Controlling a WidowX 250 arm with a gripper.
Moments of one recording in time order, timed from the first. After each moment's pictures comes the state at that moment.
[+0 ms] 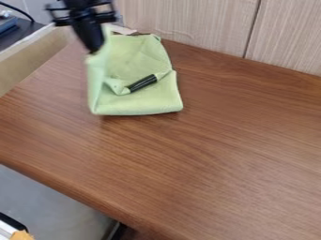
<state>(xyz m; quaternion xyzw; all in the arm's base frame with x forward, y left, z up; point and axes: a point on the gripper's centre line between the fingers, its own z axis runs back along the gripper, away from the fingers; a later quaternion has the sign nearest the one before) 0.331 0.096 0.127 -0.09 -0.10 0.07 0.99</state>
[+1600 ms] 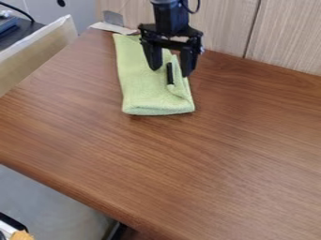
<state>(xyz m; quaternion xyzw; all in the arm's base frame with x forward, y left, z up) 0.376 0.014 0.085 -0.06 -0.04 -0.04 1.00</state>
